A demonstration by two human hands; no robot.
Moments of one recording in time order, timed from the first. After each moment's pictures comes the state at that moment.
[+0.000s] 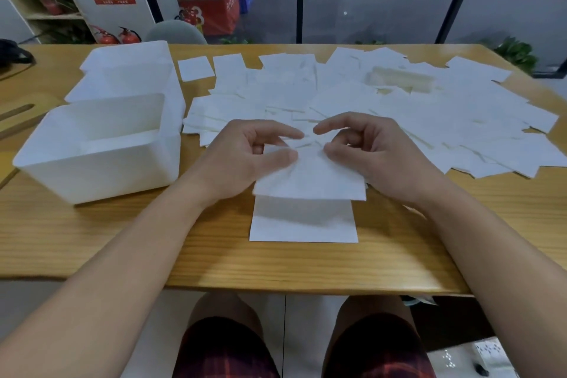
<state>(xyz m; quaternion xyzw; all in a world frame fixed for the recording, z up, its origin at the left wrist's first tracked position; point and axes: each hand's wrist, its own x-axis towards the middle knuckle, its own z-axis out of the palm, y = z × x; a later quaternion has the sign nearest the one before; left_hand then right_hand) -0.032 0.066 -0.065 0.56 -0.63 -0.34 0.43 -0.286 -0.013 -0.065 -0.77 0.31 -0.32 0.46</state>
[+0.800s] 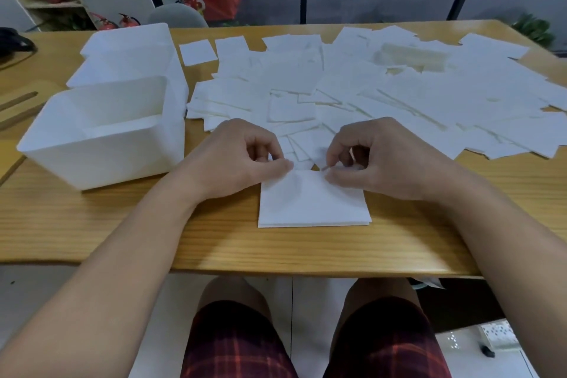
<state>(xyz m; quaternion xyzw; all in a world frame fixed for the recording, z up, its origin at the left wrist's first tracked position) -0.009 0.077 -0.076 0.59 -0.72 -0.24 0.28 -0.291 -0.007 -0.072 -0.90 0.30 -0.18 0.26</state>
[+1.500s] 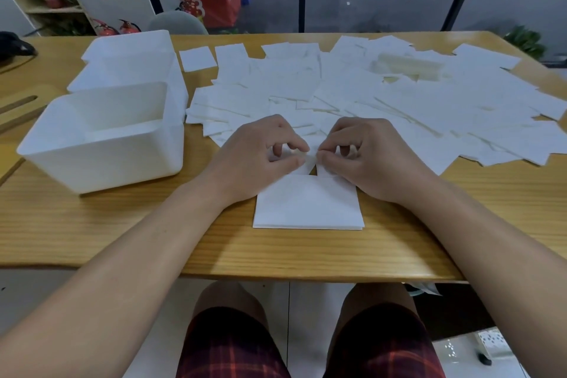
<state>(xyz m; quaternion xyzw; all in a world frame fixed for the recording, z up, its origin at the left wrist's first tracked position) -0.030 0.054 -0.095 0.56 -0.75 -0.13 0.33 -0.272 -0.014 -0.087 -0.88 0.32 -0.28 0.20</state>
